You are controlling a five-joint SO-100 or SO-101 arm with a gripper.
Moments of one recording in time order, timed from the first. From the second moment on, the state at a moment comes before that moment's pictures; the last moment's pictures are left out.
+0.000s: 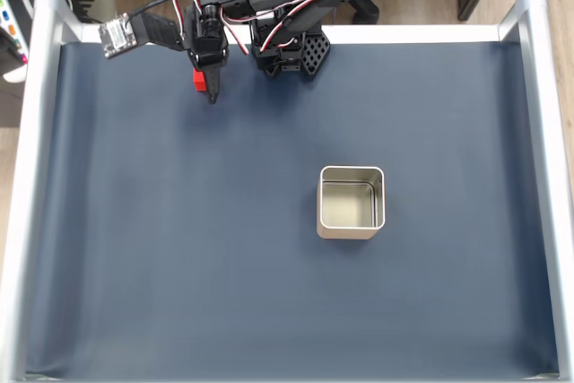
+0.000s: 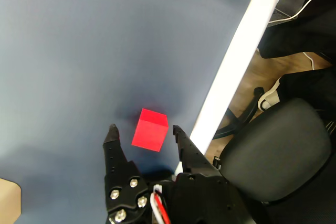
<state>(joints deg) 79.3 150.5 162.8 53.2 -102.3</state>
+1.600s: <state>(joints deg) 75.7 151.2 163.3 49.0 -102.2</state>
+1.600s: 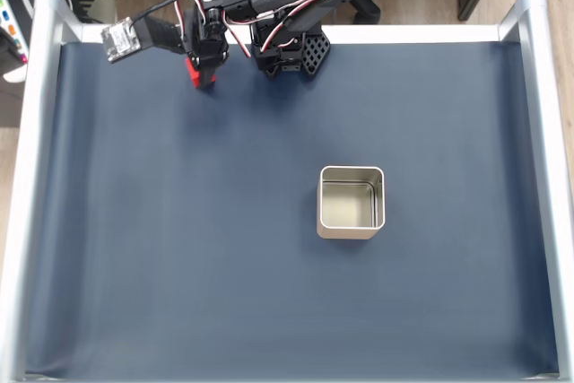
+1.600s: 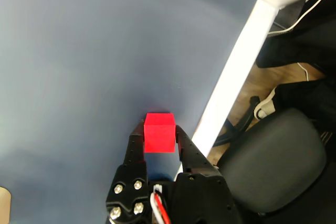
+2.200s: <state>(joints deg) 25.4 145.0 131.2 63.9 -84.1</state>
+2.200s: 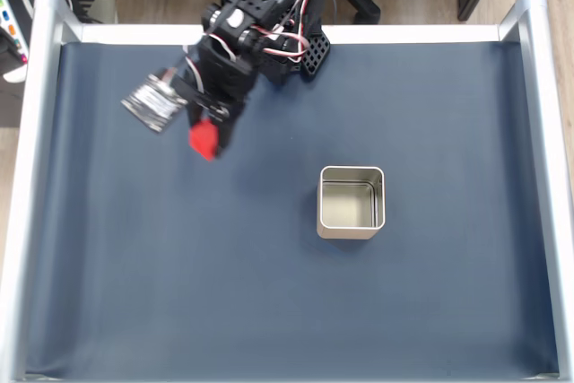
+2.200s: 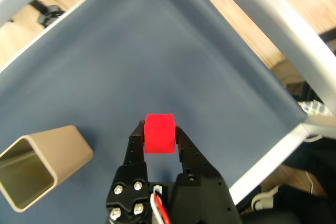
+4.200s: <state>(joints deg) -20.9 123.0 121.7 53.8 -78.6</state>
